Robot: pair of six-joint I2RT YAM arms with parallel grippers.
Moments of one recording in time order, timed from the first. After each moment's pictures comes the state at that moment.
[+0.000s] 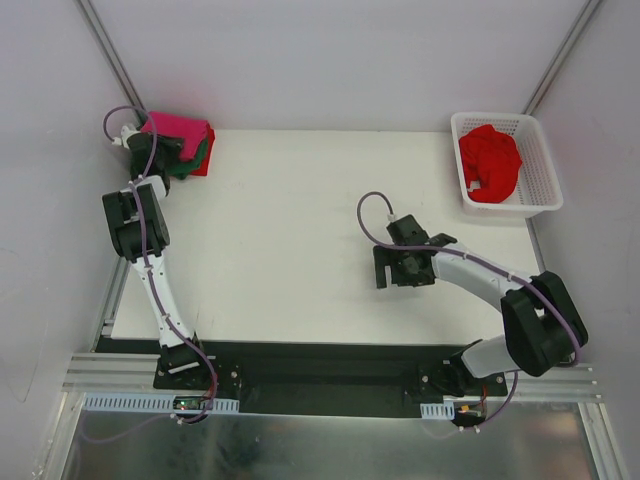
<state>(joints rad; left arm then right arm) 0.32 2.39 1.70 0.45 0.26 -0.96 0.55 1.44 0.80 -0.58 0.09 0.41</state>
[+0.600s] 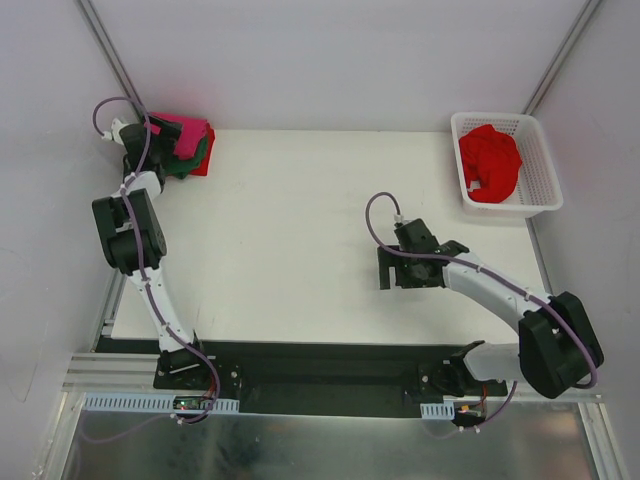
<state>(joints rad) 0.31 2.17 1.58 0.32 0.18 -0.93 0.55 1.31 0.75 -0.58 0.09 0.42</state>
